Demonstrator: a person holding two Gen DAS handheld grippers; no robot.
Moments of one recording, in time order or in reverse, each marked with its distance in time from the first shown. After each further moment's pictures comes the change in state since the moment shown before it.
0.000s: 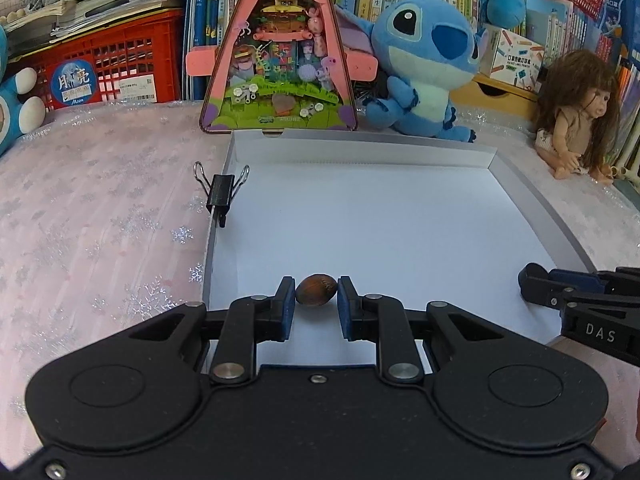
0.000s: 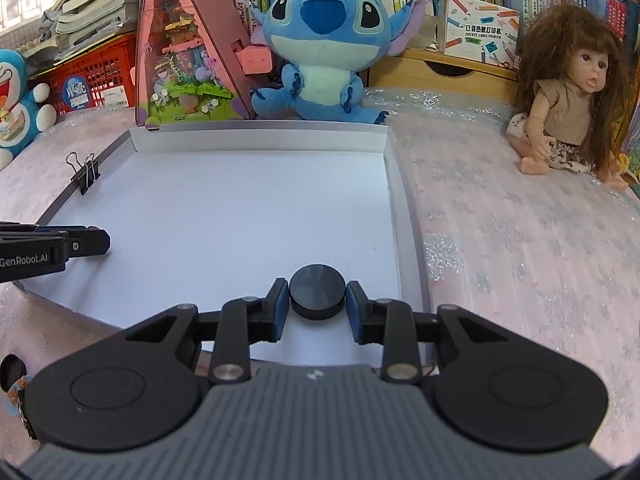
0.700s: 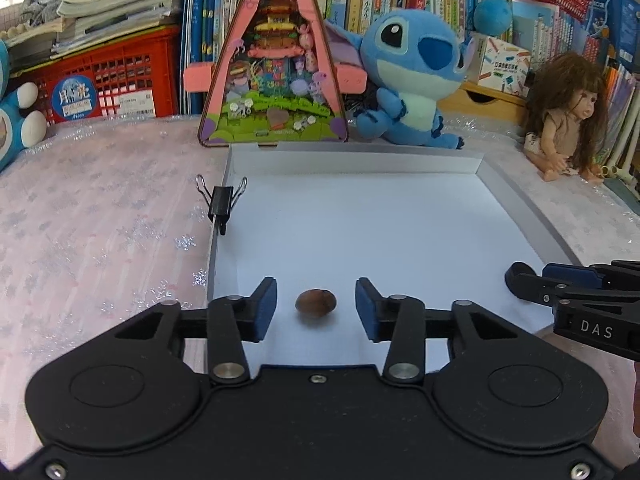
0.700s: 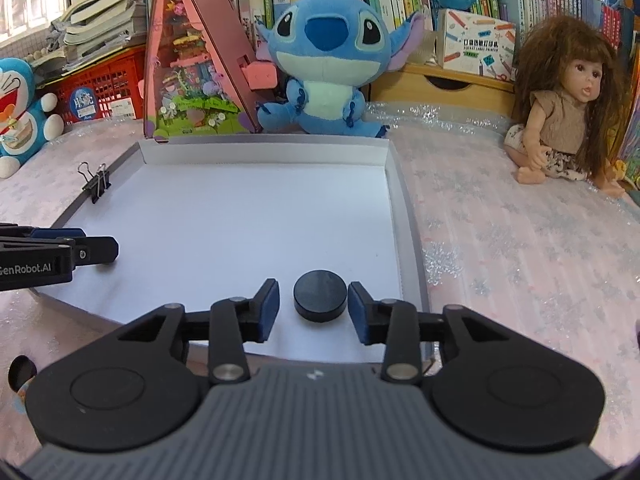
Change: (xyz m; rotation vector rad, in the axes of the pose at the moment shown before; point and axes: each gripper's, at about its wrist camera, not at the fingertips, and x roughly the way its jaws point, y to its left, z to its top) left arm -0.021 -0.002 -0.003 0.020 -0.037 -0.017; right arm -0.015 0.002 -0.003 0.000 -0.055 0.006
